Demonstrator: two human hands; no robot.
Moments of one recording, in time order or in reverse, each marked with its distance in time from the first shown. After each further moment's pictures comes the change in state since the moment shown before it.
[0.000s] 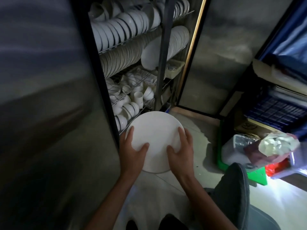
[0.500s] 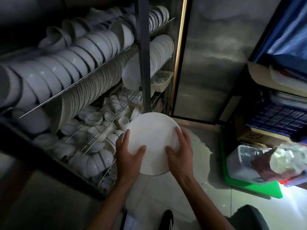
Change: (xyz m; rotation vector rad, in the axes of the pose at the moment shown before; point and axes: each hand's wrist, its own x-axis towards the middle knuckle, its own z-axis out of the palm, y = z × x) left_hand 0.171 0.019 0.125 -0.004 -0.070 0.043; right_hand 0.202 0.009 0.011 0.089 0.088 0.005
